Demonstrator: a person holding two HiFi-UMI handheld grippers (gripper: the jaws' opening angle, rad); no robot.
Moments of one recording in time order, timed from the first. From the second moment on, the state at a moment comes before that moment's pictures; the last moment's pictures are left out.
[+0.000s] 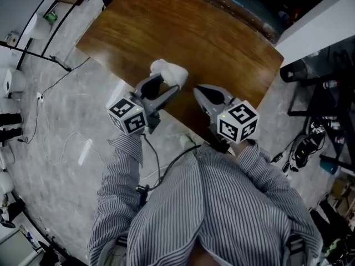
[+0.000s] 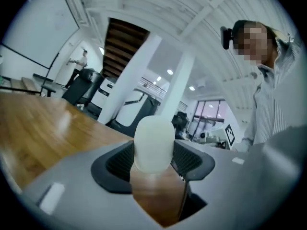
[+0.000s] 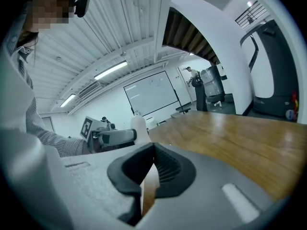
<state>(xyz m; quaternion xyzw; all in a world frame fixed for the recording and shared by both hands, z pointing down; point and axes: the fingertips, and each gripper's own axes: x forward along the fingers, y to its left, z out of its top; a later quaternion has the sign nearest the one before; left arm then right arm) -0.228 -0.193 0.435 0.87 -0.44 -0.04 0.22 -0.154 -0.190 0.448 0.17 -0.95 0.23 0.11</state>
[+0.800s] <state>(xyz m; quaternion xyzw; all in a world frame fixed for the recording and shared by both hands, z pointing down) -0.216 -0.111 0.430 0.79 -0.53 -0.17 0.25 -0.165 -0.131 0.442 0.16 -0.96 0.21 0.13</state>
